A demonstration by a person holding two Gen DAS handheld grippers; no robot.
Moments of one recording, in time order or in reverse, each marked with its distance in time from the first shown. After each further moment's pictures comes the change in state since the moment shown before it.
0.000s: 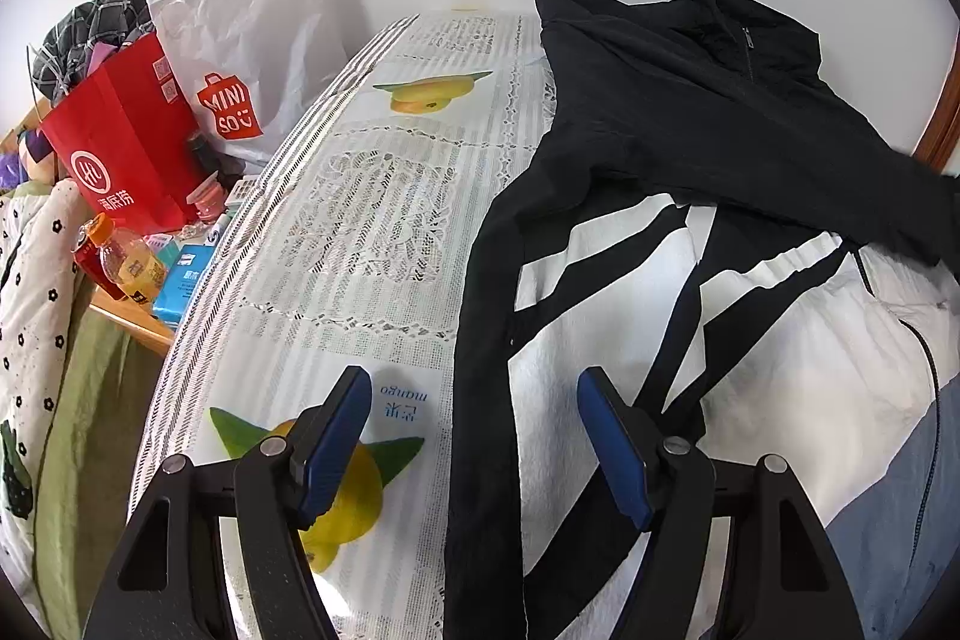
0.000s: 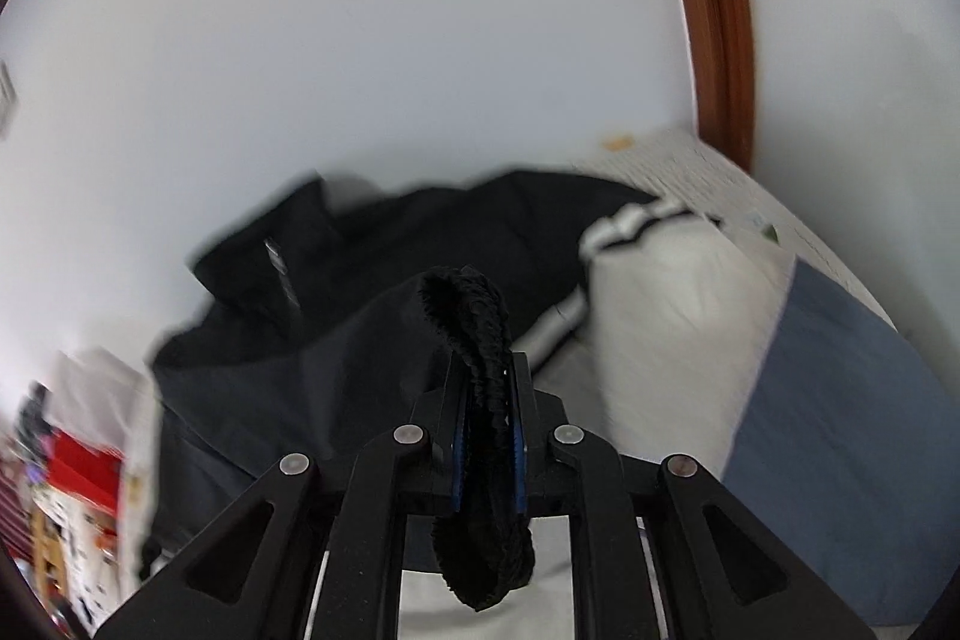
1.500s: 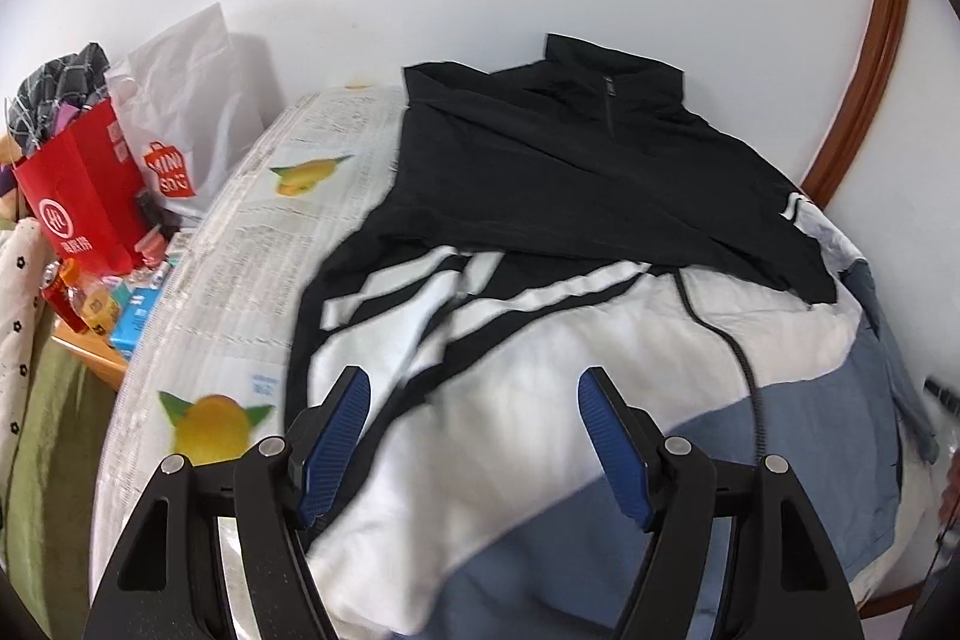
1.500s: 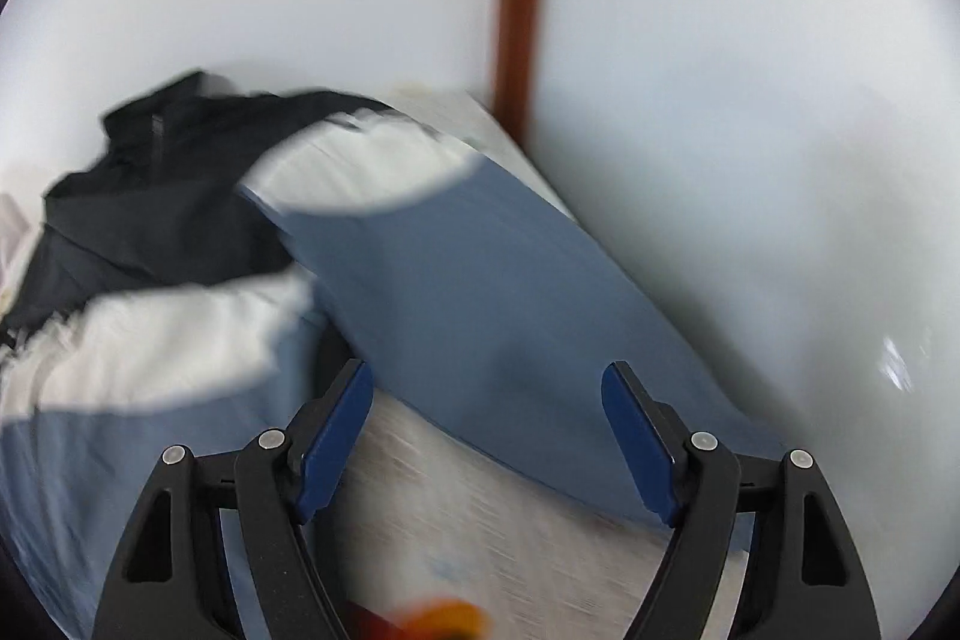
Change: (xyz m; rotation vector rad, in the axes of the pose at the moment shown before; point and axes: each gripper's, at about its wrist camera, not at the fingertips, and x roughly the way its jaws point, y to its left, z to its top) left arm -0.085 -0.074 -0.010 0.033 -0.100 -0.171; right arm -0.142 -0.162 -0.117 -0.159 -0.012 -0.357
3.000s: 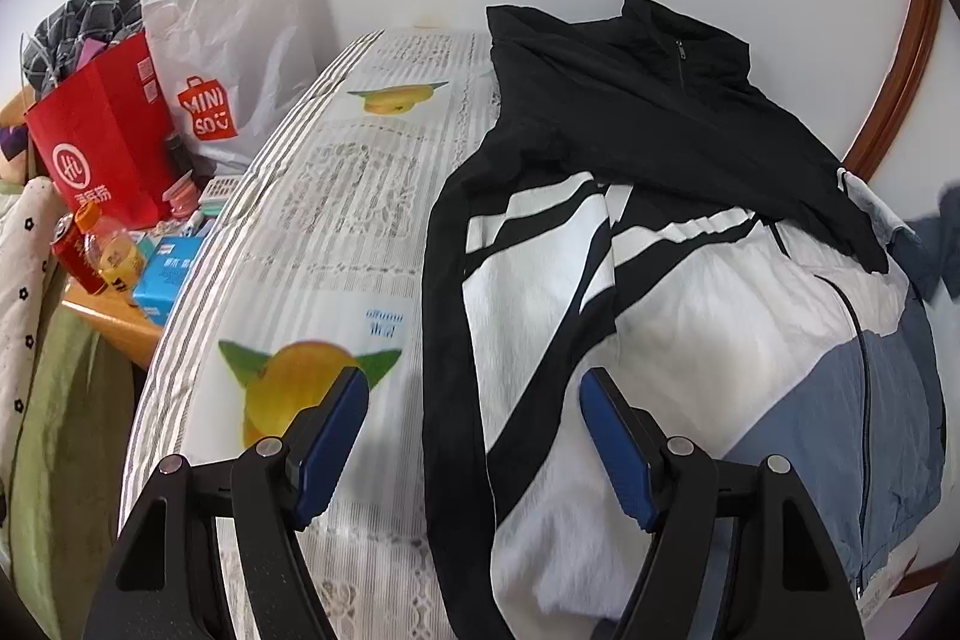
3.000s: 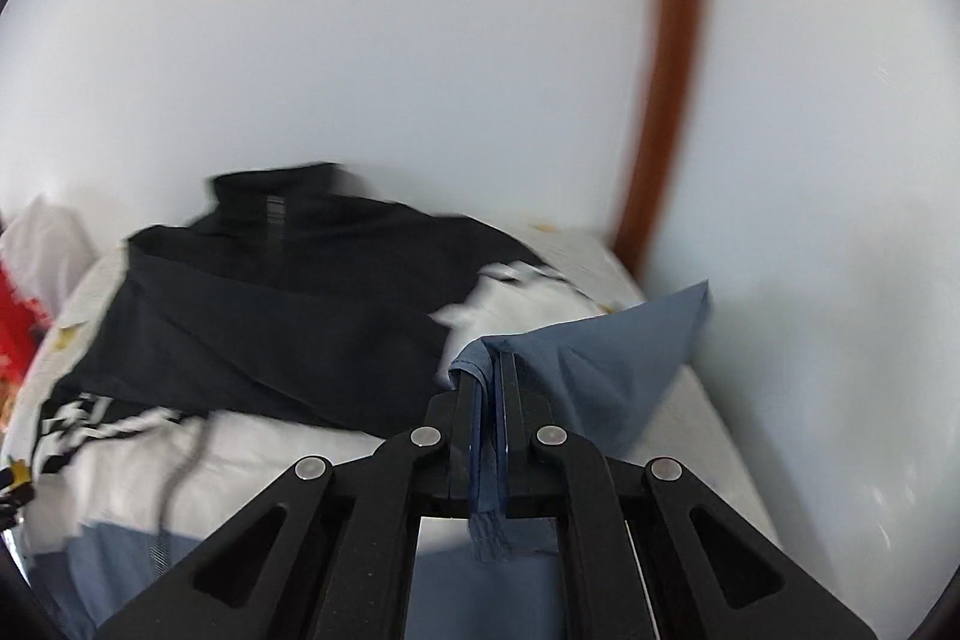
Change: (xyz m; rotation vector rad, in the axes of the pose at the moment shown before) left arm 0.030 0.086 -0.028 -0.016 0.058 0.037; right arm -0.074 0.183 0.098 -0.171 -0.260 0.165
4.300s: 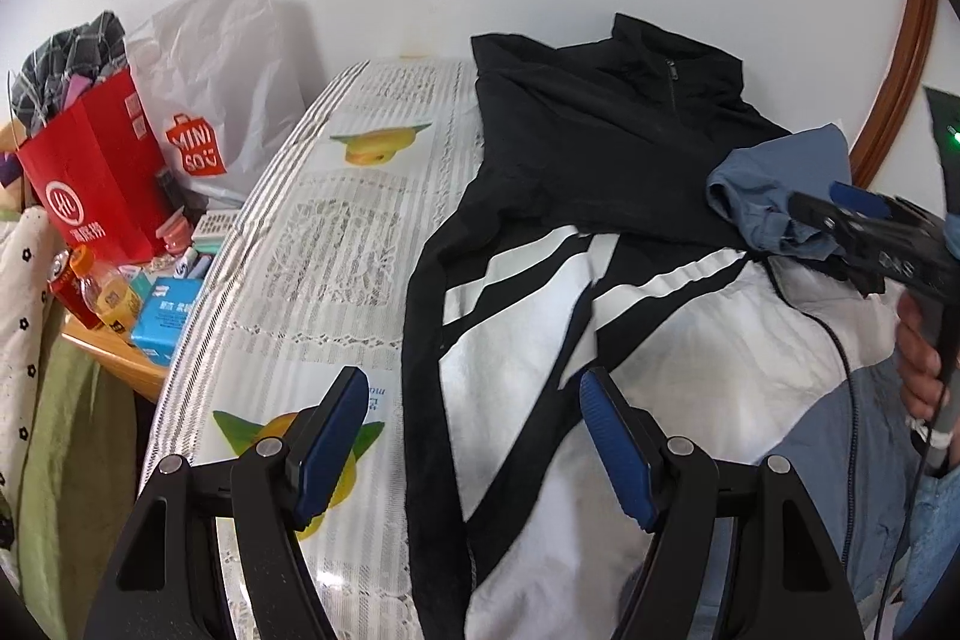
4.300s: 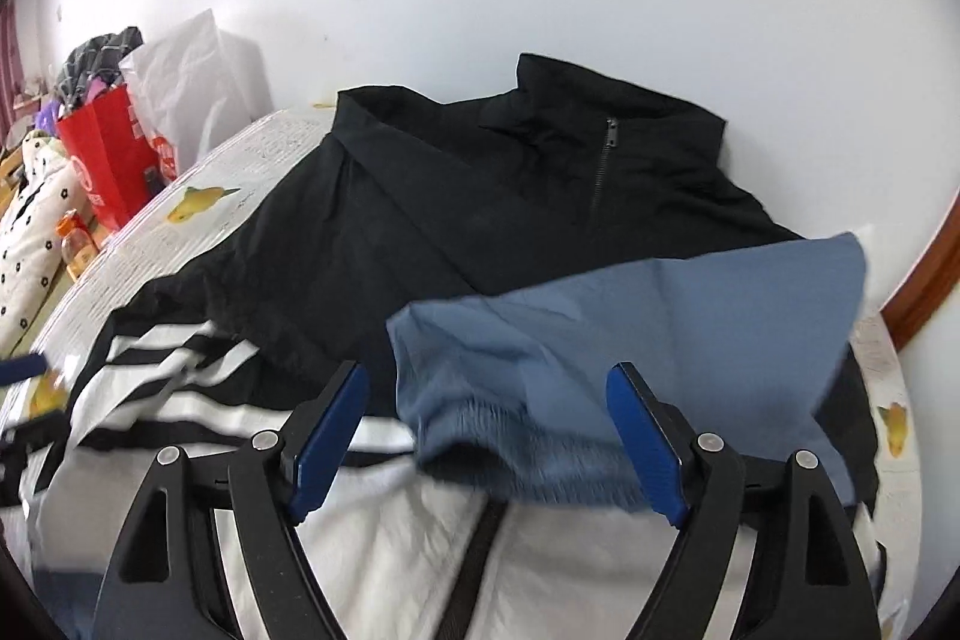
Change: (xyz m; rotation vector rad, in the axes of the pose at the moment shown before) left arm -0.007 -0.013 0.029 0.026 -0.029 0.003; right arm 0.085 0.200 -0.030 -0.310 0.138 0.326
